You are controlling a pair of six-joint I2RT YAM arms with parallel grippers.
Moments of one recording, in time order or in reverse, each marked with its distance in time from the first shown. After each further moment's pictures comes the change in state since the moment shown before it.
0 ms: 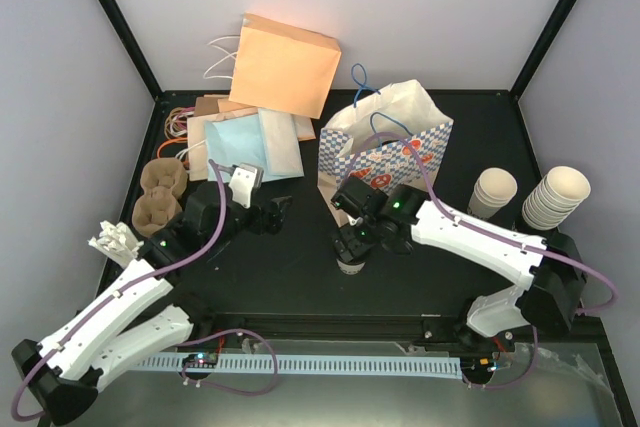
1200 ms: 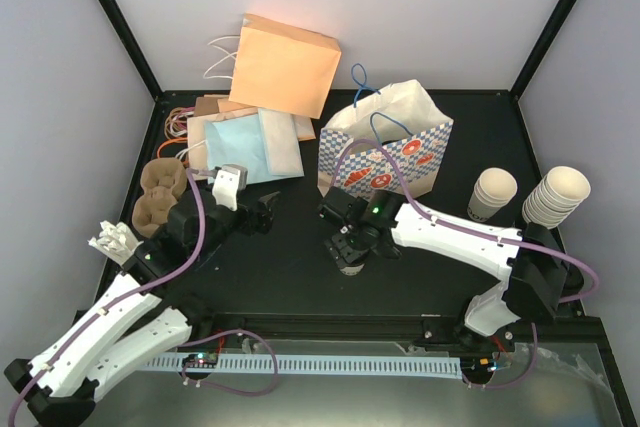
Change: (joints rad) left arm 0.000 -0.113 -0.012 -0.002 -0.077 0.002; right arm 0.070 0.105 0.034 -0.037 0.096 0.019
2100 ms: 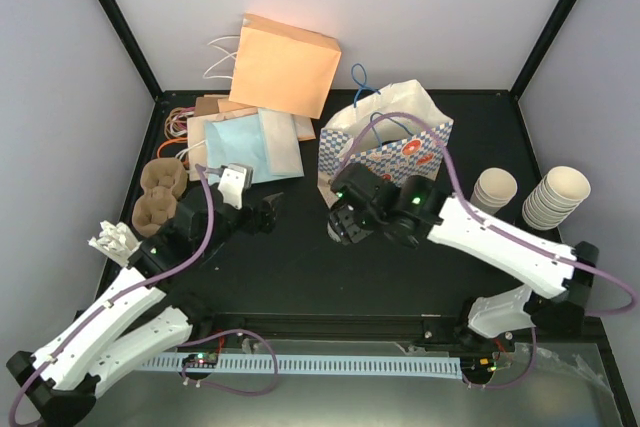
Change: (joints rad) left arm 0.000 0.043 0.005 -0.013 0.007 0.001; right arm 0.007 -0.127 0.172 -0.073 0.080 -0.020
